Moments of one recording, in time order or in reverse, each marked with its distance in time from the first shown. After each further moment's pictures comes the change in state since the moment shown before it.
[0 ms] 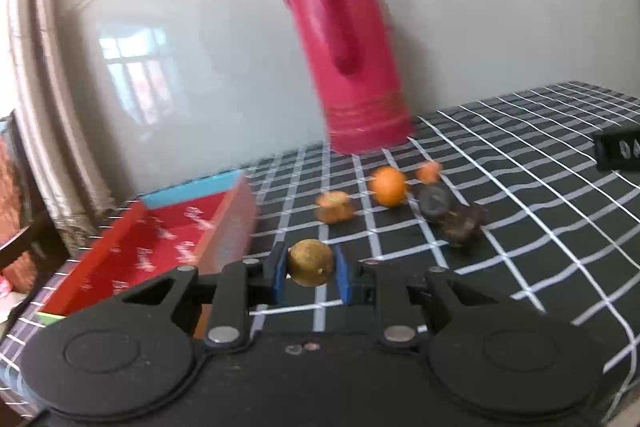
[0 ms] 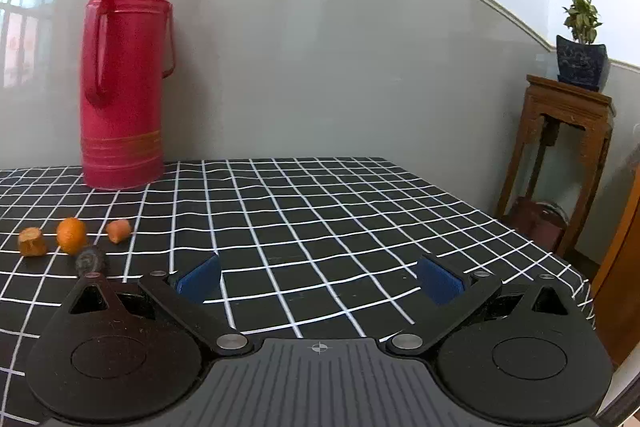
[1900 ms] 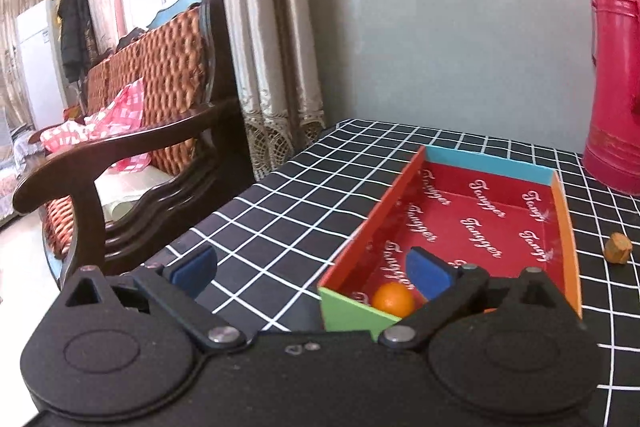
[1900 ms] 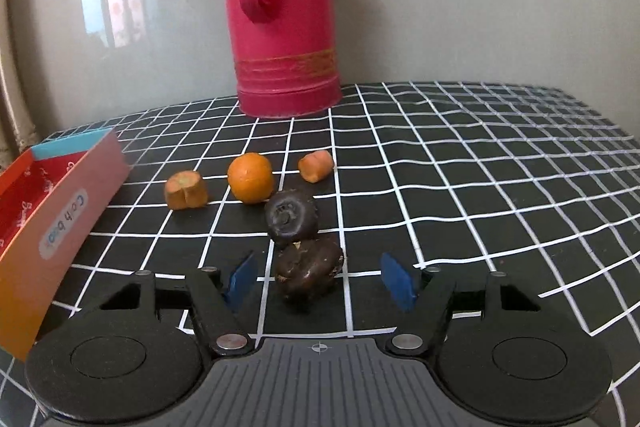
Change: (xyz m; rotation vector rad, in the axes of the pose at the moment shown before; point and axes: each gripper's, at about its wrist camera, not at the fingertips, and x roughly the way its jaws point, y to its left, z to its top) left arm 0.018 0.203 -0.009 -0.378 0.214 0.424; right arm 0.059 0.102 -0.006 -0.001 0.244 0.445
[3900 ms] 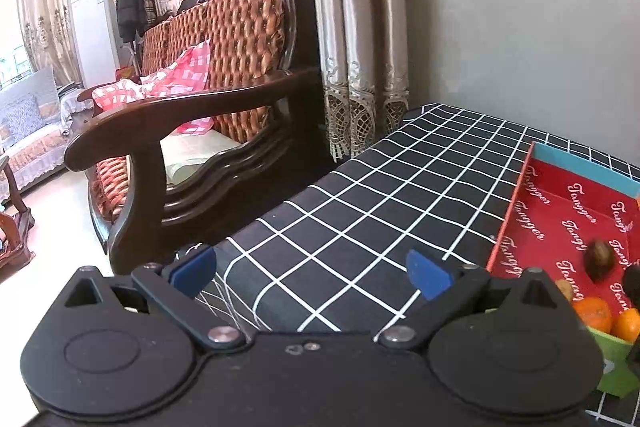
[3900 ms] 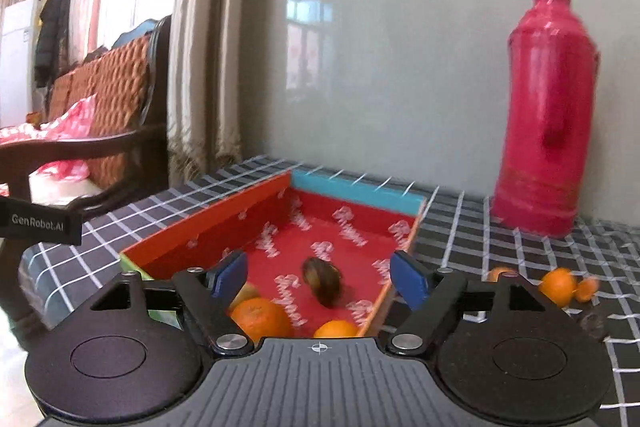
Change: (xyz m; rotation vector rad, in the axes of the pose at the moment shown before) left arm 0.016 0.073 -0.004 -0.096 0.072 0.133; right arm -0.053 0.180 -0.022 -0.345 -0.257 0.407
